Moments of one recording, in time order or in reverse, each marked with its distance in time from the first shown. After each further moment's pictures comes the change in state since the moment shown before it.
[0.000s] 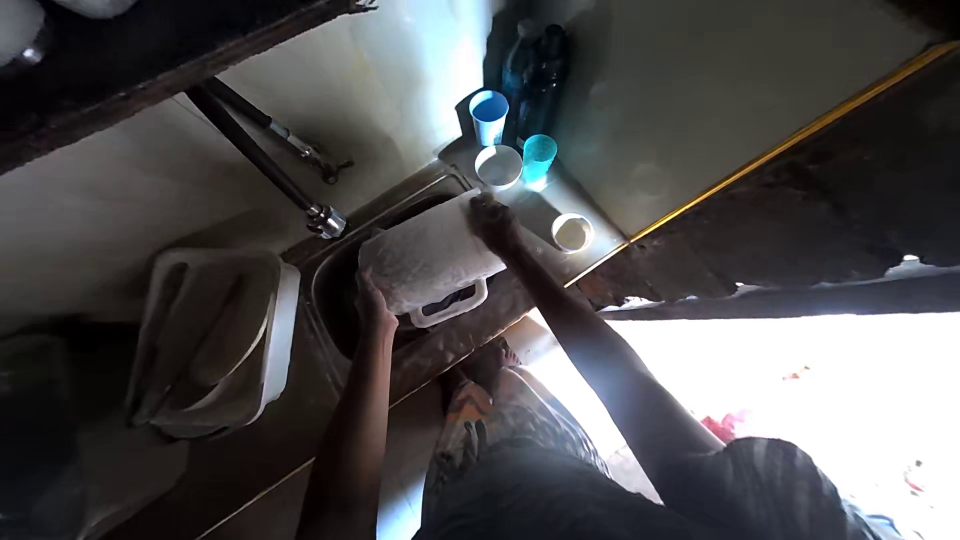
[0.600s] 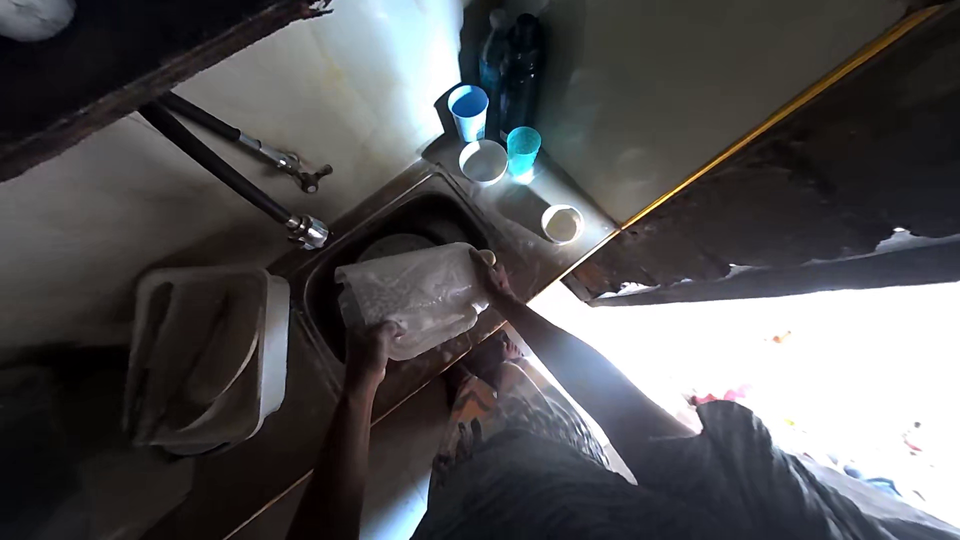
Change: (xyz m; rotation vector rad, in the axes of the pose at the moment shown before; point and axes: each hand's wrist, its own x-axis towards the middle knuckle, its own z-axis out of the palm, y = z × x) left_hand -0.079 0.032 -0.040 0.473 -0.279 0.158; right_hand -0.019 0.114 0.075 0.641 -0.008 0.374
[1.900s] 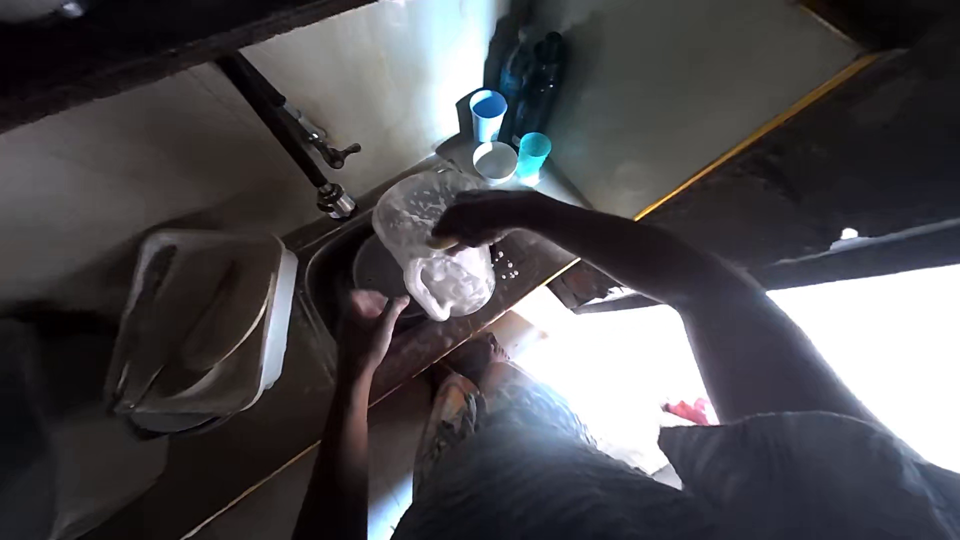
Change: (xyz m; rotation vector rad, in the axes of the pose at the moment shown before) left_hand -0.022 -0.002 -0.046 0.221 -0.040 0.197; right_hand -0.116 -0.214 0.038 -1.652 -0.993 -0.966
